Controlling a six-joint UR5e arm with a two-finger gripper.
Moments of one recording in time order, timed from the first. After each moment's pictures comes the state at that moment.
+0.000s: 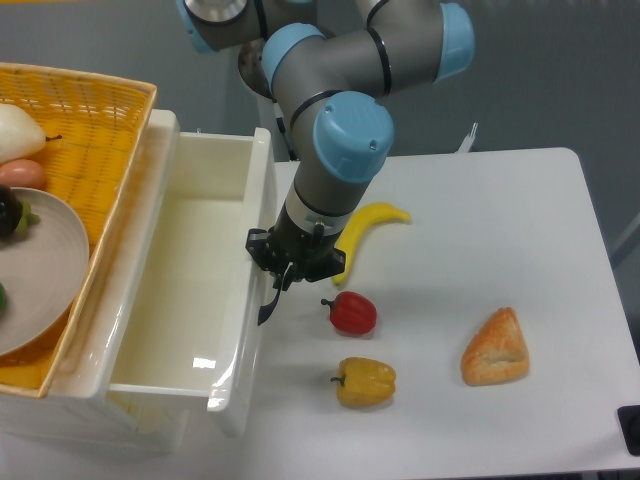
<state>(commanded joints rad) 2.41 -1.87 -1.47 -1.40 1.25 0.52</state>
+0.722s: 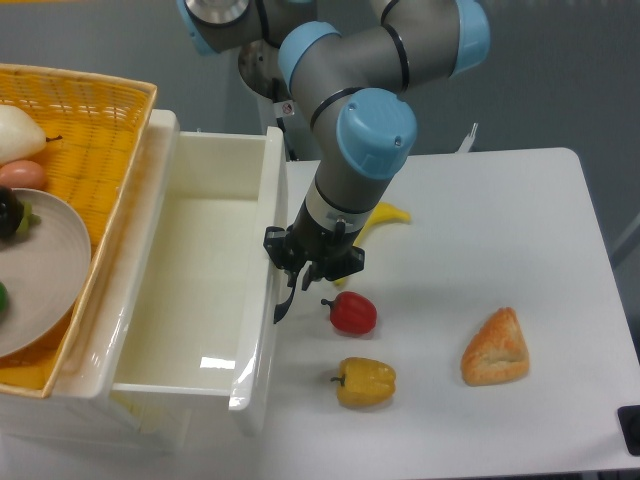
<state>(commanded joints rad) 2.44 -1.86 -1.47 -1.40 1.25 0.53</state>
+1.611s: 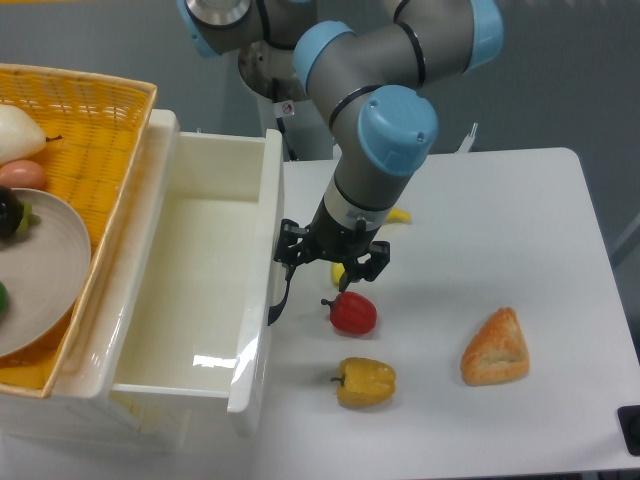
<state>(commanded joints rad) 2.49 -1.87 -1.46 -1.40 1.25 0.56</state>
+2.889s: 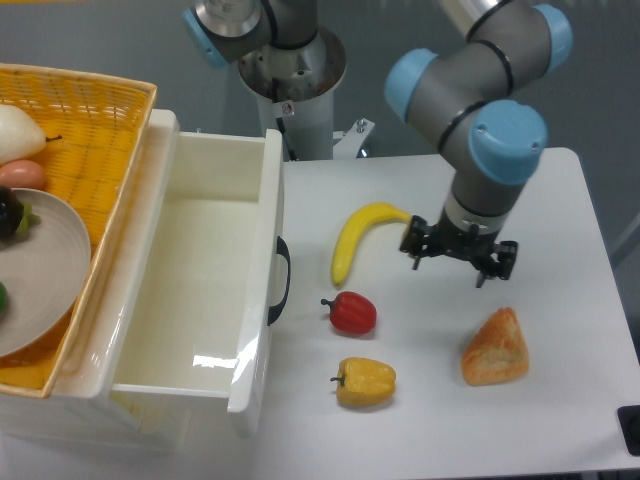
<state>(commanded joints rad) 2.70 -1.99 -1.46 -1.27 1.60 1.19</state>
